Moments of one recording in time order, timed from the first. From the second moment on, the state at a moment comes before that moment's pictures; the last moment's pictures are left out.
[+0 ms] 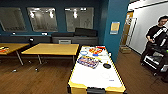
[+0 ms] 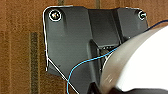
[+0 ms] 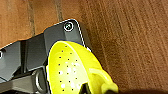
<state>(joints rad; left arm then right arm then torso) 1.50 2.82 -2.47 0.74 0.01 -0.74 -1.58 2.74 -2.67 -0.62 0.27 0.82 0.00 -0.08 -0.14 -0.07</state>
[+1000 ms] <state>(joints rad) 1.50 2.82 -2.48 0.74 0.01 -0.75 -1.63 2.77 -2.57 -0.39 0.19 0.61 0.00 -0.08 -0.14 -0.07</state>
